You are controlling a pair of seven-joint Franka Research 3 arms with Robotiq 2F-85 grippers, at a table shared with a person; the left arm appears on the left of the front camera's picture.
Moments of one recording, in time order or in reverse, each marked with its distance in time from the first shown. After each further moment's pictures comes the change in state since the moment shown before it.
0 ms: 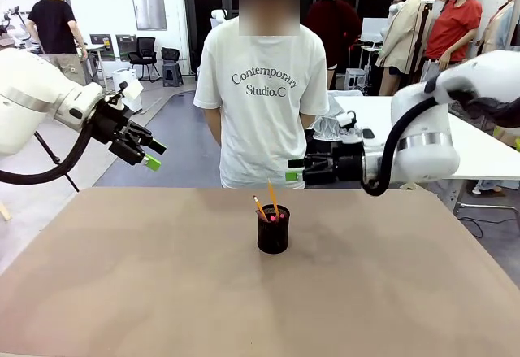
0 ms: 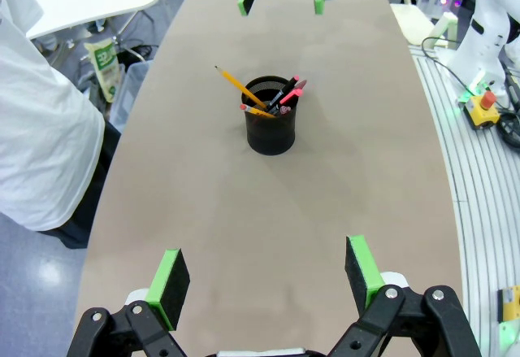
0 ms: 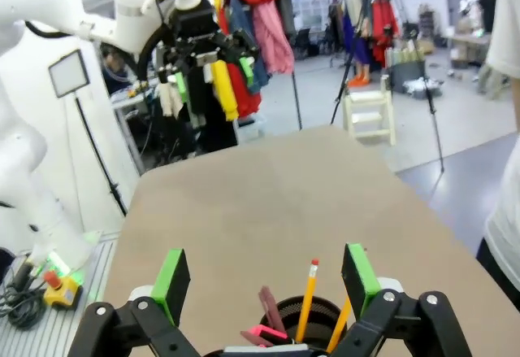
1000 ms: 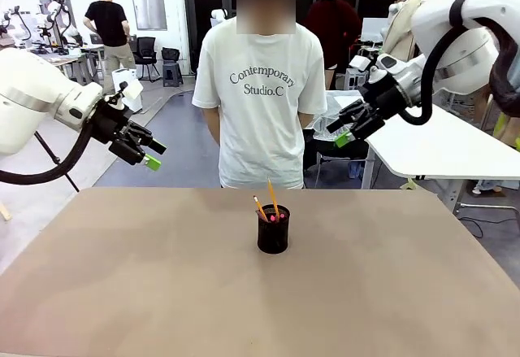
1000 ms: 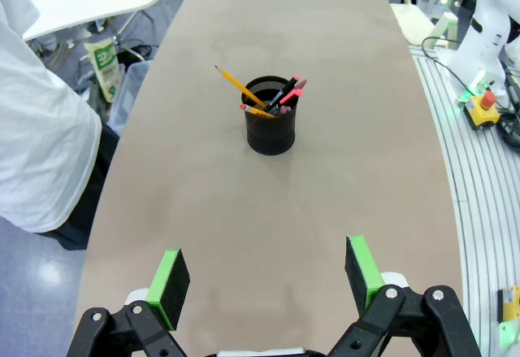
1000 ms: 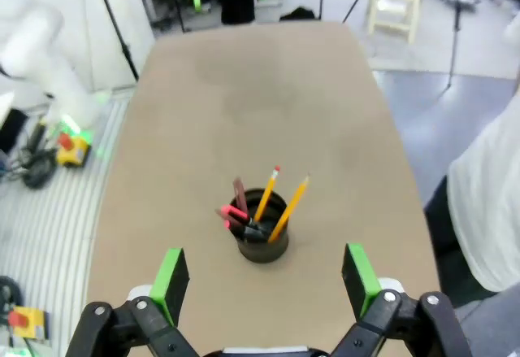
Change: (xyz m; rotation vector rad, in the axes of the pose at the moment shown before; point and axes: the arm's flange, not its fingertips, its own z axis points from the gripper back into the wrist) left arm 0.000 0.000 0.000 0.000 0.000 0.000; right arm 0.136 -0.045 0.091 0.077 0.512 0.175
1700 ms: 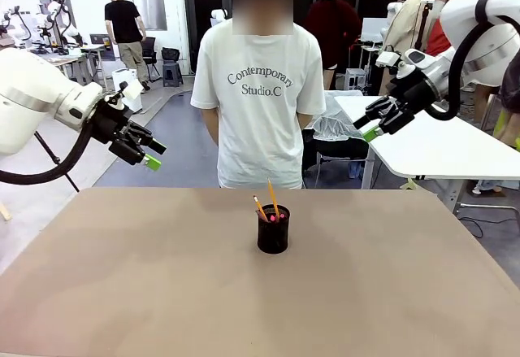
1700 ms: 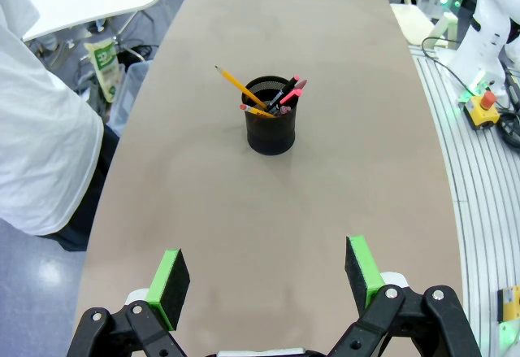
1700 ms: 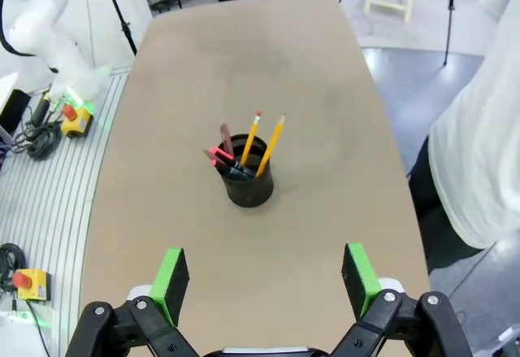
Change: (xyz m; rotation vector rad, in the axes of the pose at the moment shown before) left arm 0.000 0.000 0.000 0.000 0.000 0.000; right arm -0.031 -0.014 0.052 -0.017 0.020 -0.027
